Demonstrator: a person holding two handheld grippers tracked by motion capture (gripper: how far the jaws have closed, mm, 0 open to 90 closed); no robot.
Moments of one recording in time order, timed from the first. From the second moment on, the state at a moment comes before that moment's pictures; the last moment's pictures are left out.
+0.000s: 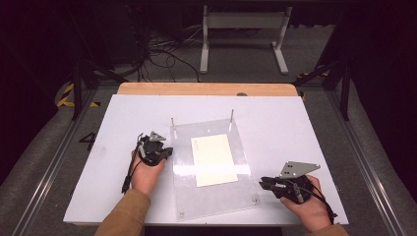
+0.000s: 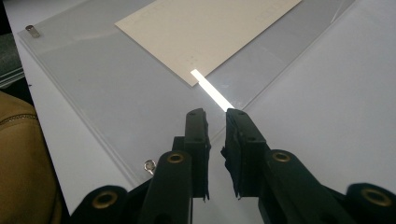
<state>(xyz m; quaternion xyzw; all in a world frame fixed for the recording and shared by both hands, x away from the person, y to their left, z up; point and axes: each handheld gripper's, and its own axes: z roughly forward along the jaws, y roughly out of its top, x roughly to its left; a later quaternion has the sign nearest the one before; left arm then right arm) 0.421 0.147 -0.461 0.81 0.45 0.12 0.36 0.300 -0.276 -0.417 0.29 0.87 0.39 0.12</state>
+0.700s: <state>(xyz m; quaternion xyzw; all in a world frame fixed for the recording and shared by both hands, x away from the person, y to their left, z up) 0.444 0.114 -0.454 0.82 0.42 0.12 0.36 0.299 -0.287 -0.425 0.32 0.87 0.35 0.11</state>
